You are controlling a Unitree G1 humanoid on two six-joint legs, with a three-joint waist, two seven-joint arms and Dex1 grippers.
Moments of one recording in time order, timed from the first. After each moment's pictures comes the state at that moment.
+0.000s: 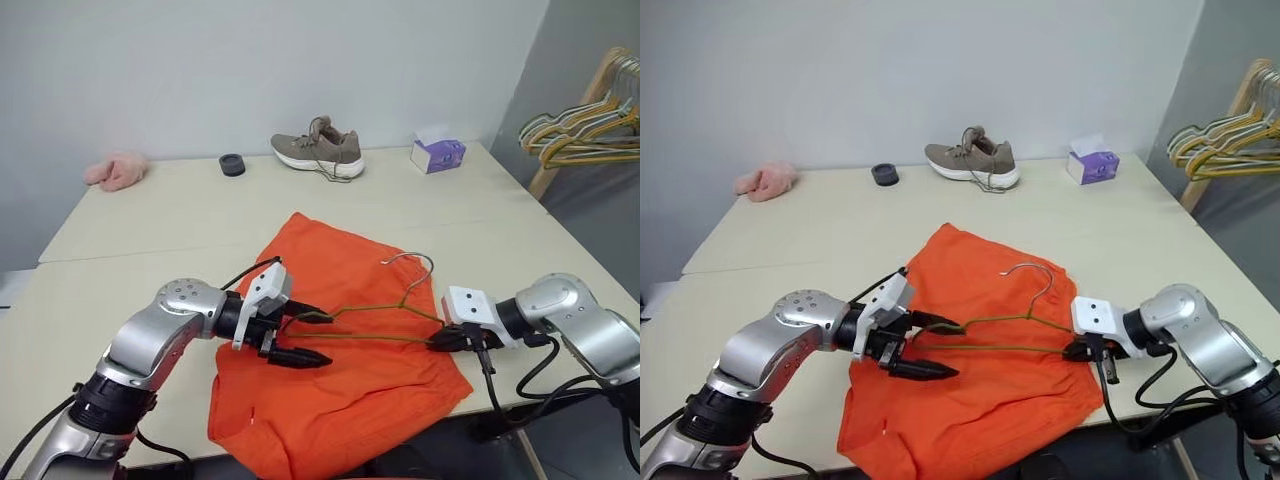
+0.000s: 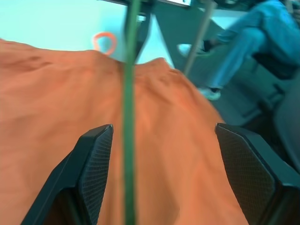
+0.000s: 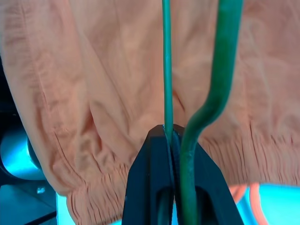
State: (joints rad) left arm -0.34 0.73 -0.19 -0.20 -0.51 0.57 -1.30; right arm -0.33 -0.96 0.30 -0.25 0.18 0.47 1.30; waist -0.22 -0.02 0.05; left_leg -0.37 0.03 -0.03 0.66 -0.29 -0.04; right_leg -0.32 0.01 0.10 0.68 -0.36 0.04
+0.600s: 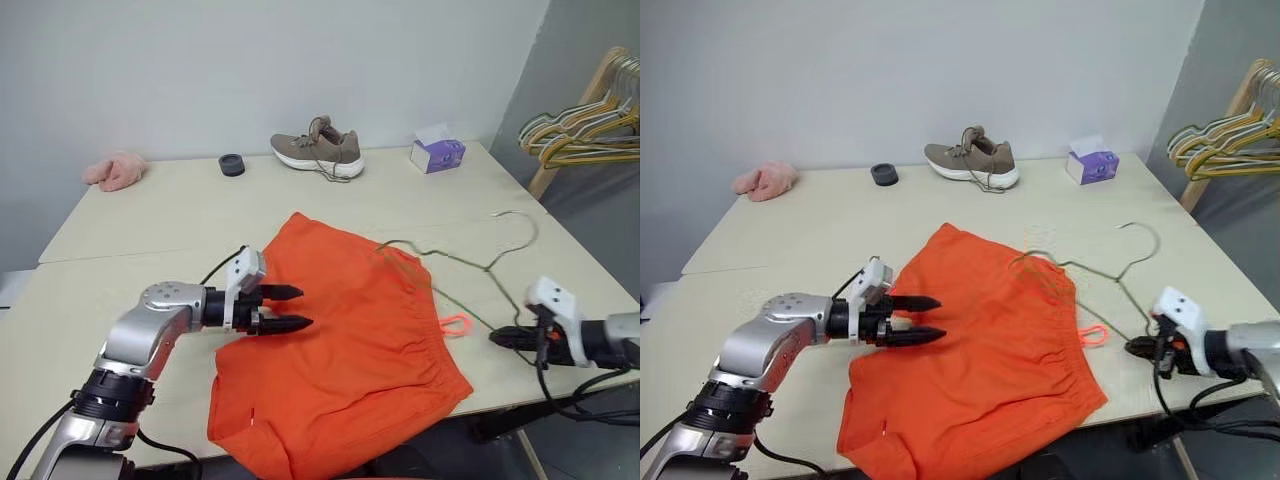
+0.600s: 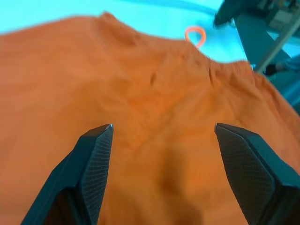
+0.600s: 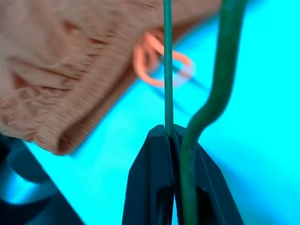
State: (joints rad) left arm -0.31 0.70 -0.13 -0.01 -0.45 0.50 -1.22; right arm 0.07 -0.99 -0.21 -0.23 0.38 0.76 1.11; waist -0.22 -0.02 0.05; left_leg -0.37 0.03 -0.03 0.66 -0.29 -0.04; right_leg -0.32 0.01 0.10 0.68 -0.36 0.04
